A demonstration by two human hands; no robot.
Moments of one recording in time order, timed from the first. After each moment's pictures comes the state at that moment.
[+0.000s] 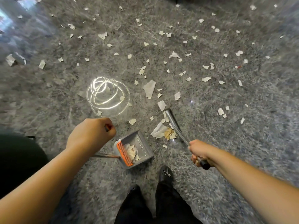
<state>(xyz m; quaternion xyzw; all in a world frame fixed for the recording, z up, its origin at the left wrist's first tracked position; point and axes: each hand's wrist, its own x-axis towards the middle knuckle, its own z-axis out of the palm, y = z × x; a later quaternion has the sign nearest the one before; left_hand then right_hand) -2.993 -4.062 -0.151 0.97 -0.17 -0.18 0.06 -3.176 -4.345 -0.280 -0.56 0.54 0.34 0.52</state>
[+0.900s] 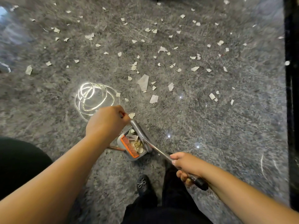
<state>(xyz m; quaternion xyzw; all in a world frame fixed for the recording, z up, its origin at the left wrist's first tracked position) -3.021 -4.014 -0.147 0.95 -0.22 -0.19 0.11 -3.238 -4.158 -0.196 -0.54 0.47 0.36 0.60</state>
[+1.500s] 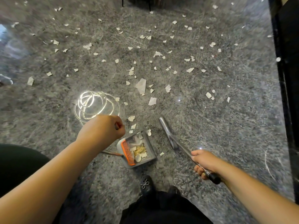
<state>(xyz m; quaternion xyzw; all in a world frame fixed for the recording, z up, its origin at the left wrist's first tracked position) -3.045 -3.976 -0.125 0.93 -0.33 -0.18 0.05 -3.299 -4.180 -0.220 -0.51 0.58 0.26 0.58</state>
